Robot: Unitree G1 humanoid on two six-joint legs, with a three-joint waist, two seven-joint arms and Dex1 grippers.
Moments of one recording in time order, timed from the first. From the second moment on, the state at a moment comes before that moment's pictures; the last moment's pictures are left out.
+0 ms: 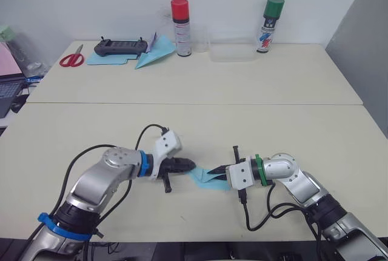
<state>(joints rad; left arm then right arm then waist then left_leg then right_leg) -0.28 0.71 -0.28 -0.25 -0.30 0.61 -0.96 -0.38 -0.50 0.48 0.11 -0.13 -0.36 1.00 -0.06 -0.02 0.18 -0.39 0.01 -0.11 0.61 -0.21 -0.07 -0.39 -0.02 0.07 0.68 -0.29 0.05</state>
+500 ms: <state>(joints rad) -0.27 0.70 -0.30 -0.22 -0.25 0.50 -0.97 -0.34 -0.71 0.45 -0.21 0.13 0.10 1.30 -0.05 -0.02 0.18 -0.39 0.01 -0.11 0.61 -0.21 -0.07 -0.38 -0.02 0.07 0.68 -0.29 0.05</state>
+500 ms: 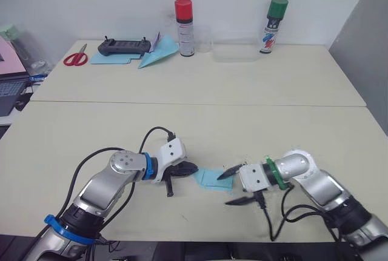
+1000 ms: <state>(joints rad) -0.28 0.67 -0.32 -0.18 -0.22 0.45 -0.97 -0.38 -0.42 0.36 -0.15 0.25 0.53 0.93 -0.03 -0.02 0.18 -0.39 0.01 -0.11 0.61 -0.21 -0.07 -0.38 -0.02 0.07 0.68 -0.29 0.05</state>
